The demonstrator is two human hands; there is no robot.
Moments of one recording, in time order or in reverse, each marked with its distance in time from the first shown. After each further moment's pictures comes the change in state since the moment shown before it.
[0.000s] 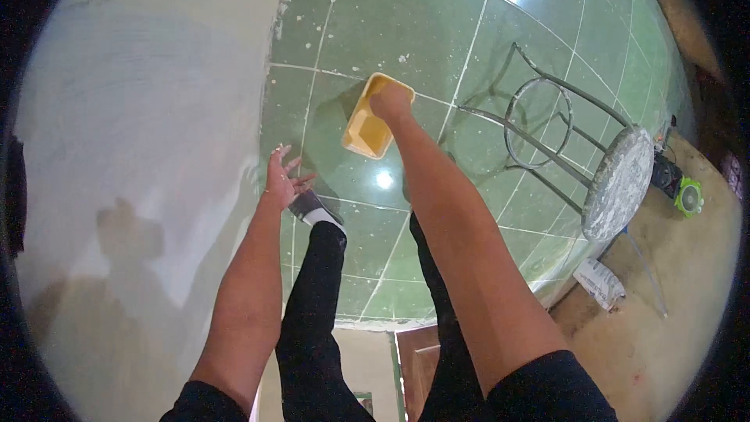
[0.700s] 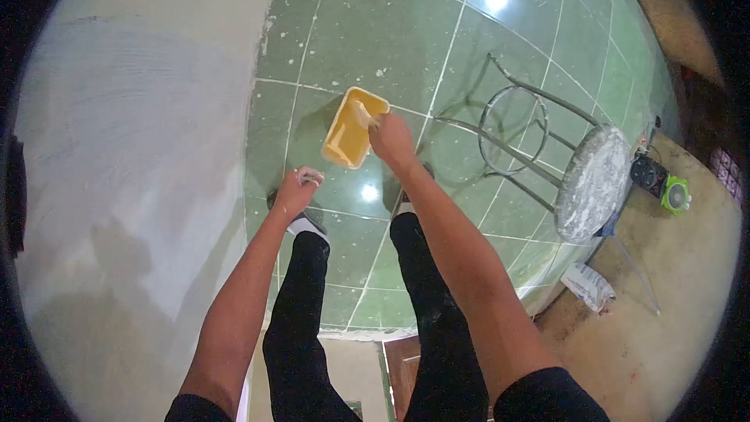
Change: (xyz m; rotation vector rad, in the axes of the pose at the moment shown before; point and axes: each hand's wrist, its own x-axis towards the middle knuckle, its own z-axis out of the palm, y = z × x) left_hand -0.029 -0.028 0.064 0.905 -0.210 0.565; right_hand -0.090 0.029 -0.056 0.244 0.100 -0.094
